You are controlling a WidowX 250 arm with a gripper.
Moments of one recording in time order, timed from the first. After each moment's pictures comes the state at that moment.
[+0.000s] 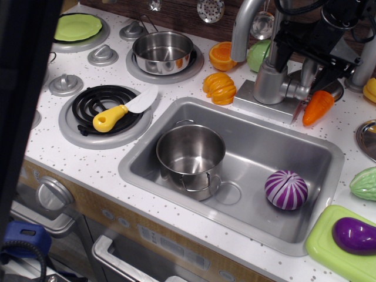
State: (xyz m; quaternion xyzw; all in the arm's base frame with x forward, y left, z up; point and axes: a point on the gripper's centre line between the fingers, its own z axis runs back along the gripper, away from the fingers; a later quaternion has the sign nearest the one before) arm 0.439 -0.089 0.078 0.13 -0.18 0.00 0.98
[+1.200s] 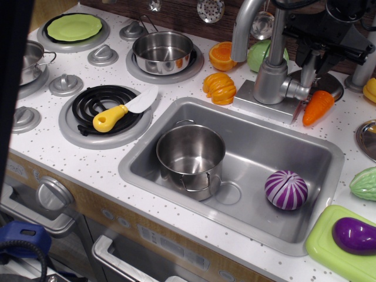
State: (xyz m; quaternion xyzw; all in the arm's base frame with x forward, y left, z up) arm 0.437 -0.102 0.087 0.07 -0.21 0.04 0.97
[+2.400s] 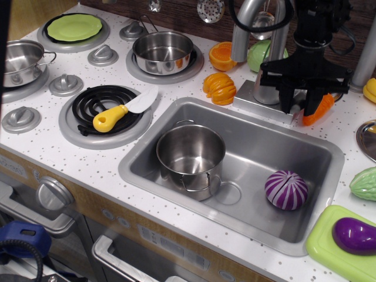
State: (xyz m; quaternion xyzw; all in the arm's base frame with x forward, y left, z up) arm 0.399 -0.106 0.044 -0.04 -0.09 0.12 0.99
